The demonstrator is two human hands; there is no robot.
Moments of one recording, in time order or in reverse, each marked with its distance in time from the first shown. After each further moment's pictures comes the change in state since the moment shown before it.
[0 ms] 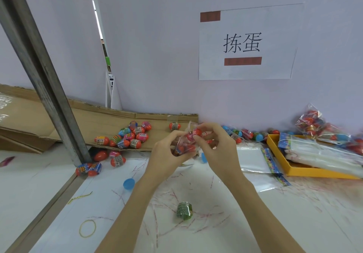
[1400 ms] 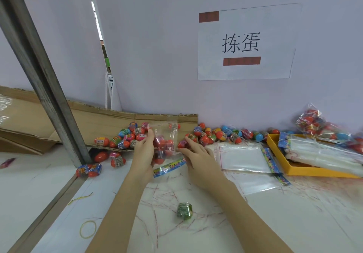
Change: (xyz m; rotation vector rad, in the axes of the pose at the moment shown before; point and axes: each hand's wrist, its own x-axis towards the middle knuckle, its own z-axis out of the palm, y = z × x) left_hand 0.012 -0.011 -0.024 -0.611 0.358 -0.703; right_hand -0.015 0.035 0.037 -0.648 -0.510 -0.041
